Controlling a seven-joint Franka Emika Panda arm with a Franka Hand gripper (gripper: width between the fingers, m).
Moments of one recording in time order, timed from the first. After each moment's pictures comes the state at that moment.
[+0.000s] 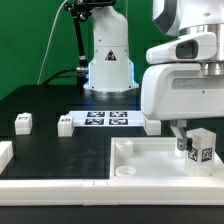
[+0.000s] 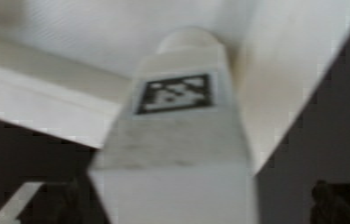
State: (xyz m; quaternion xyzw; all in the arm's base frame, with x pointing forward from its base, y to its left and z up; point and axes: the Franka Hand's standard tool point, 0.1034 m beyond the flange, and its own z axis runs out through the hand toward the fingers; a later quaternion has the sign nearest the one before) arm 0.648 0.124 0.073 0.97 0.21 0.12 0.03
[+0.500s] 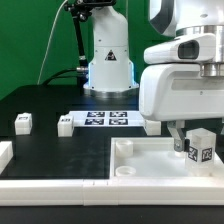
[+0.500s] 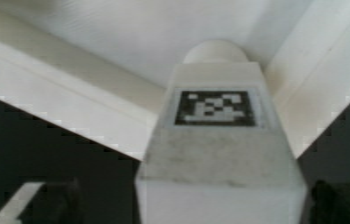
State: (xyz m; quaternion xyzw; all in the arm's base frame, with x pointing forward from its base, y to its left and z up) arm 0.648 0.122 0.072 0.97 0.22 0.11 0.03
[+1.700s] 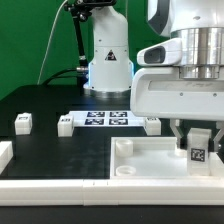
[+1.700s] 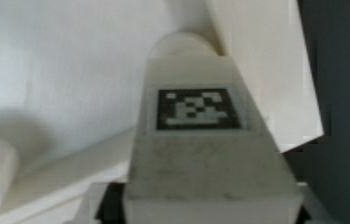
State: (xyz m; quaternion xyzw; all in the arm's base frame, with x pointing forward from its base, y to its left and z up) arm 0.647 0.114 0.070 0.97 -0.23 0.11 -0.02
